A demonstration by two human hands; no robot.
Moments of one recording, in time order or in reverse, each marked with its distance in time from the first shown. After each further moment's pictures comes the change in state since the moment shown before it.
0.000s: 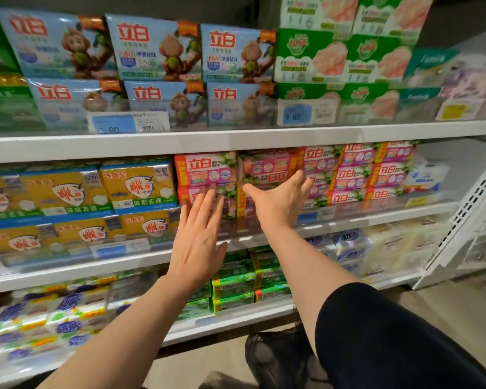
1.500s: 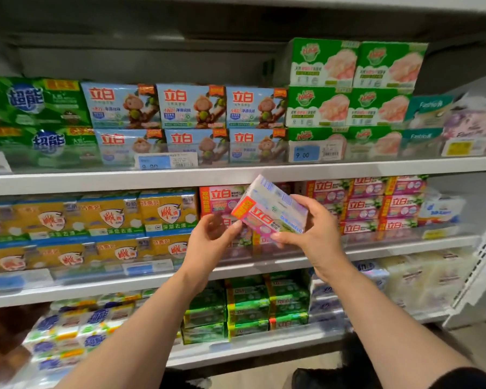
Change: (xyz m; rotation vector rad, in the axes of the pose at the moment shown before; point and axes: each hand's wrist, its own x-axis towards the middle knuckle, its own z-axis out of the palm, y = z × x) left_hand 0.019 0.006 -0.062 -1.288 -0.044 -0.666; right_hand -0.008 0.012 -0.078 0.508 -0.513 -0.263
